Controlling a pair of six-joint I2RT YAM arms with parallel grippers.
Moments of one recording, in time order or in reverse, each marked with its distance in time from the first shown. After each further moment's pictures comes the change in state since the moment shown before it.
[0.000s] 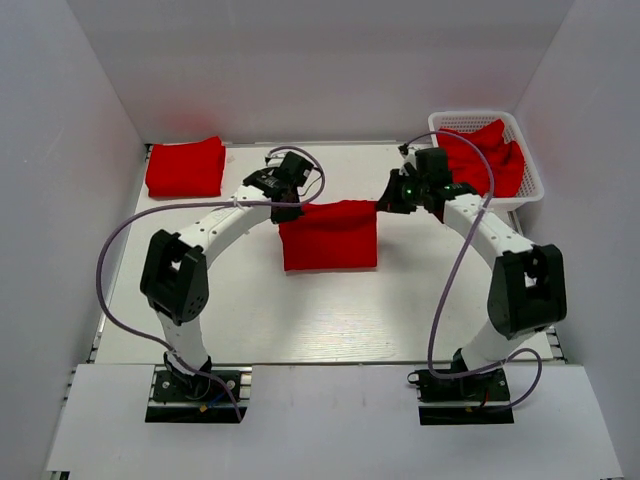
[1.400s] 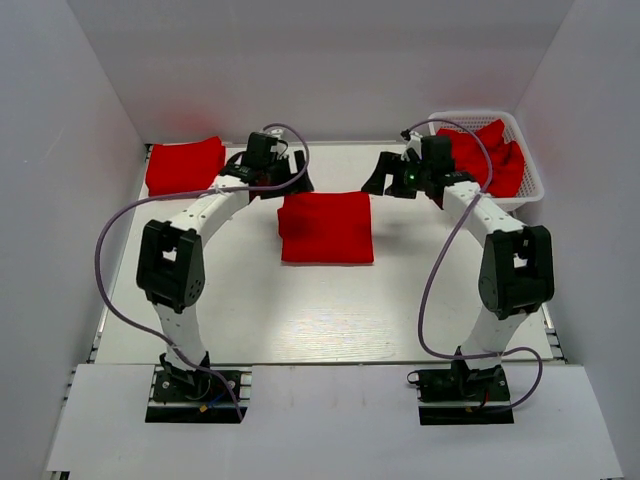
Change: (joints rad) left arm 0.218 0.074 -0.013 0.389 0.514 0.239; right arm -0.063 0.180 0.141 0.113 -0.151 -0.017
